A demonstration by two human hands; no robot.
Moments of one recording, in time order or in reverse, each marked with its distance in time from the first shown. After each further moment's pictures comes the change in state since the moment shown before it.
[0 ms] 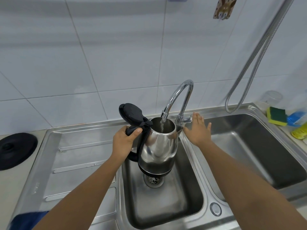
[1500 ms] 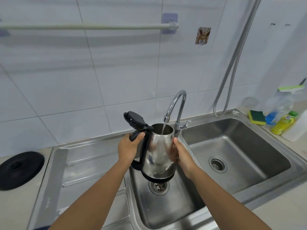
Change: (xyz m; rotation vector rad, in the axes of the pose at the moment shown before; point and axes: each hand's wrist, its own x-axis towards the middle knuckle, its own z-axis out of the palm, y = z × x) left_hand -0.012 0.016 -0.024 0.035 -0.050 -0.005; right_hand -0.131 -0.078 0.013 1.294 -0.156 0.145
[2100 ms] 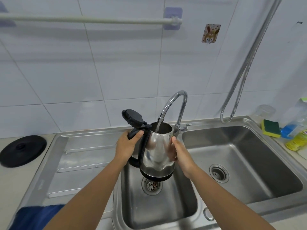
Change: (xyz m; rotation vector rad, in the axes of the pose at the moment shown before) left_hand -0.012 0.008 0.029 -0.045 0.066 -0.049; right_hand 0.030 0.000 -0.041 -0.069 -0.122 0.023
